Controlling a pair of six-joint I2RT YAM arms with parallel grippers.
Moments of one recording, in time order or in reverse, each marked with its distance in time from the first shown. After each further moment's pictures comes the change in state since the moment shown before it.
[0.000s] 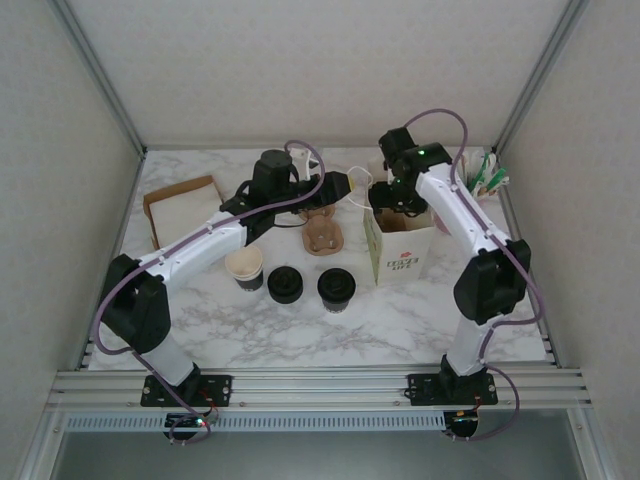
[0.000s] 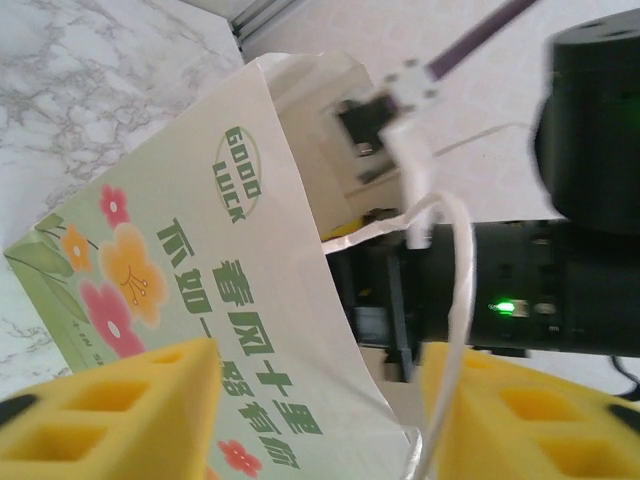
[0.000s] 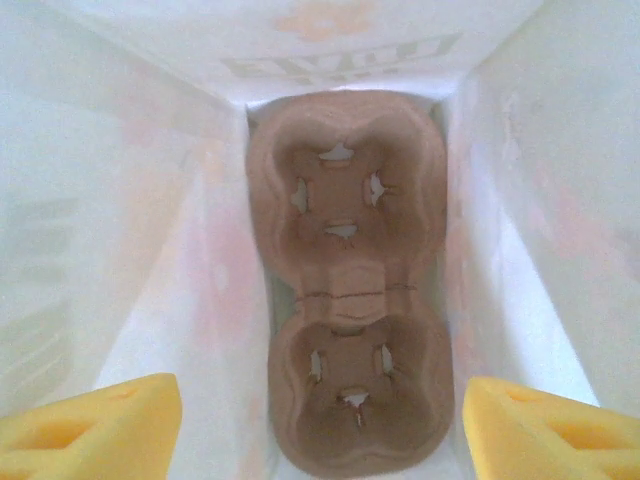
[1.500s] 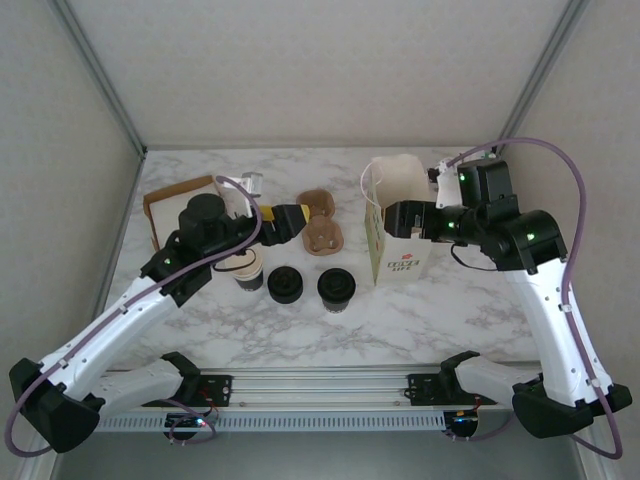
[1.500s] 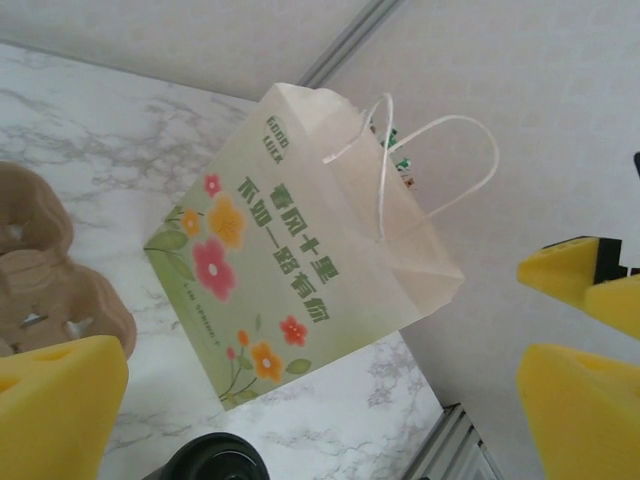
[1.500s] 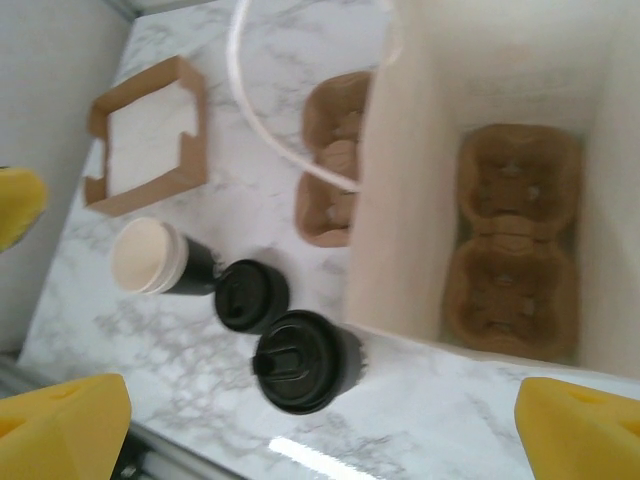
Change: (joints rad) left arm 0.000 -0.622 -0.358 -0.187 -0.222 0.165; right arm 0.002 -0.666 -0.215 0.032 -0.353 0.053
